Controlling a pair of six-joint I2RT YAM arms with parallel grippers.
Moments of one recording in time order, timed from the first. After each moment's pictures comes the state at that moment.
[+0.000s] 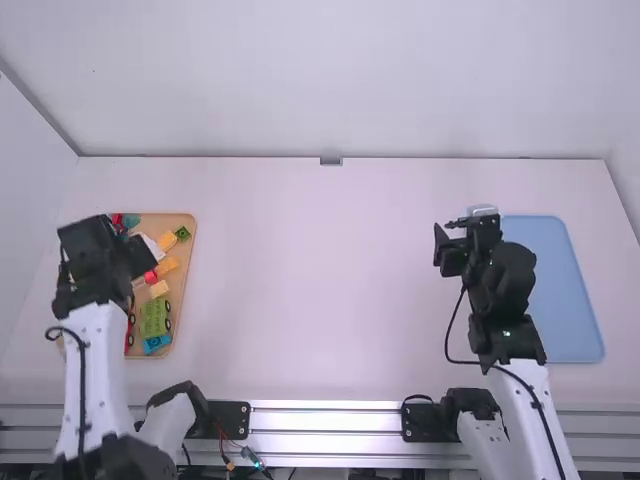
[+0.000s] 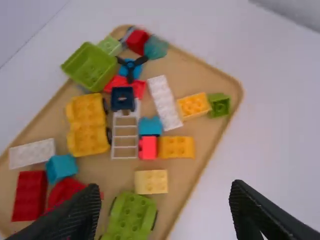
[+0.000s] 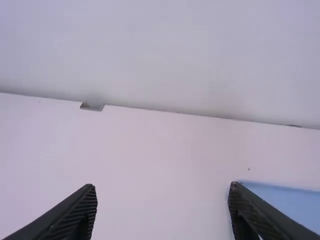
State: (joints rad) left arm 0.51 1.09 0.91 -0.64 -0.07 -0.14; right arm 0.01 0.82 0.58 -0.07 -0.14 -0.11
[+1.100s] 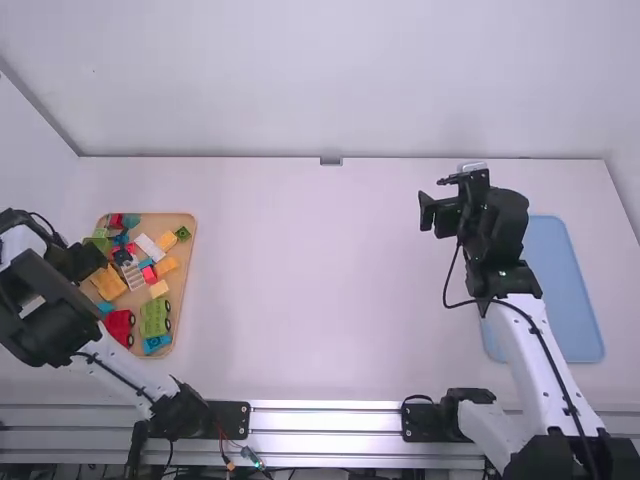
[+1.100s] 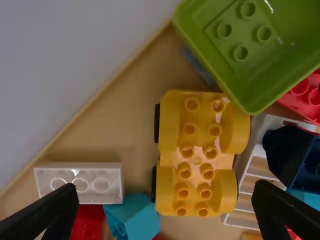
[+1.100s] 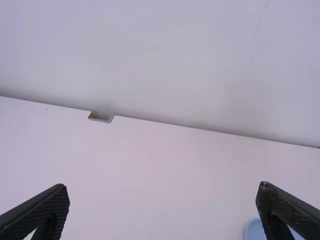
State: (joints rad) left arm 0.87 1.99 1.47 -0.86 0.04 0.00; right arm 0.02 1.14 0.81 -0.03 -0.20 -0.11
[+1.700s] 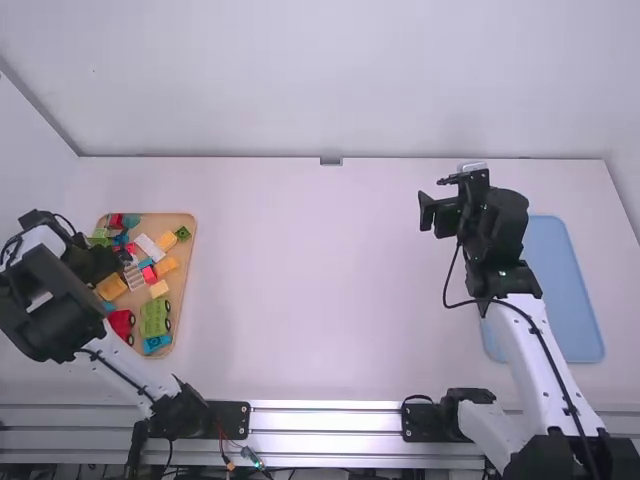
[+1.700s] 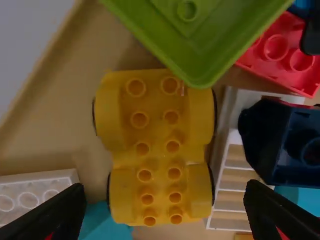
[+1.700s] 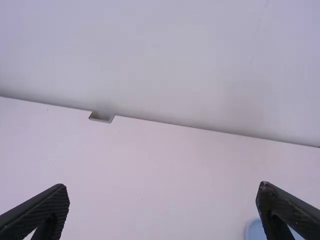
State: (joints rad) left arm 0.80 1.99 1.39 -0.80 0.04 0.04; right arm 0.02 1.14 0.81 -0.03 -0.20 -0.11
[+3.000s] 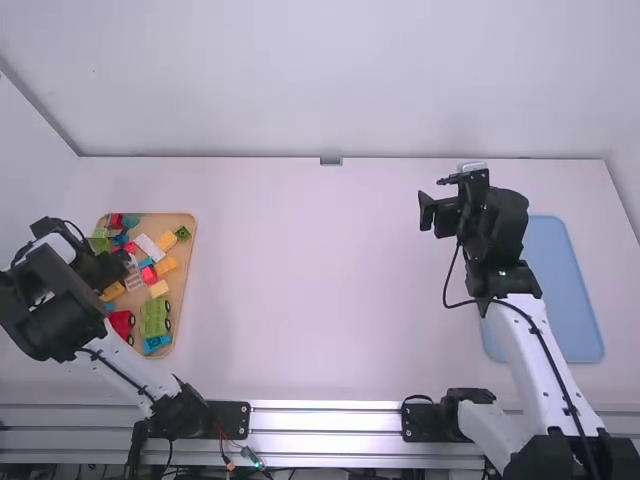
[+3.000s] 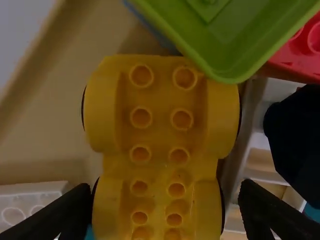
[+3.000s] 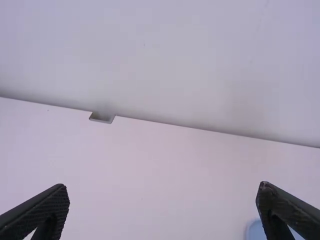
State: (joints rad) left arm 0.80 1.99 1.30 -0.70 0.00 0.03; right arm 0.02 1.14 0.81 -0.03 -0.20 -0.11
